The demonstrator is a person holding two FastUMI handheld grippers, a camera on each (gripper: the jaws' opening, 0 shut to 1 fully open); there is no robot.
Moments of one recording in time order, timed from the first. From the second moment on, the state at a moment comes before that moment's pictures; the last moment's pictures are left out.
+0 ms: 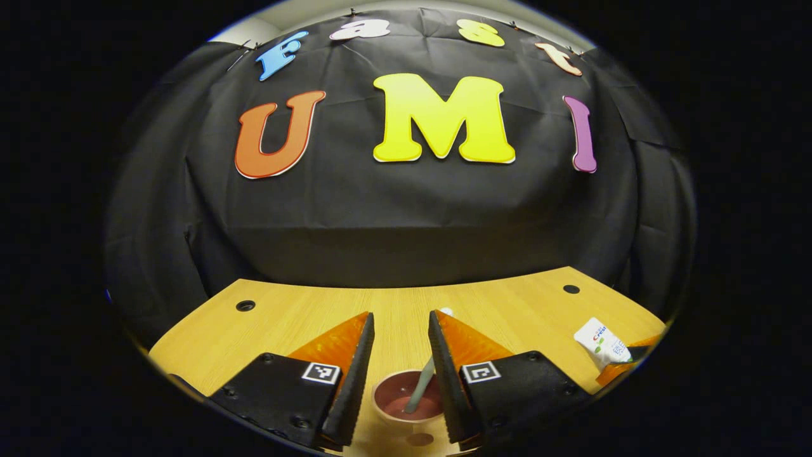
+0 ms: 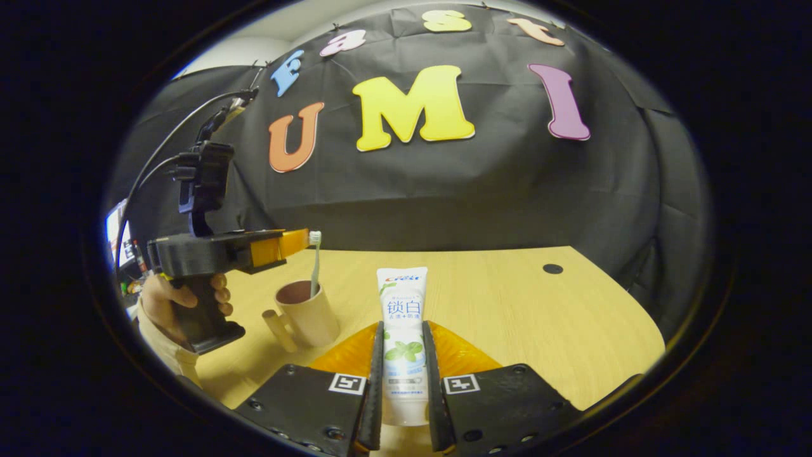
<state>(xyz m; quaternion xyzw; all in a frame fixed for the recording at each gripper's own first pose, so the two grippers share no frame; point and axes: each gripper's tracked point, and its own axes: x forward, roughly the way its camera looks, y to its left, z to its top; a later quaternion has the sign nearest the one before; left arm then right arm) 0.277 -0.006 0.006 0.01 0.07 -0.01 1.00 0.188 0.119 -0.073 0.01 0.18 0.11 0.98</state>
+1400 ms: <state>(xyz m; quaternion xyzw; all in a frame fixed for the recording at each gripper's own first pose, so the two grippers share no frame) 0.244 0.103 0.002 0.00 0.04 0.06 1.00 0.260 0.305 -0.008 0.03 0.06 0.18 0.98</state>
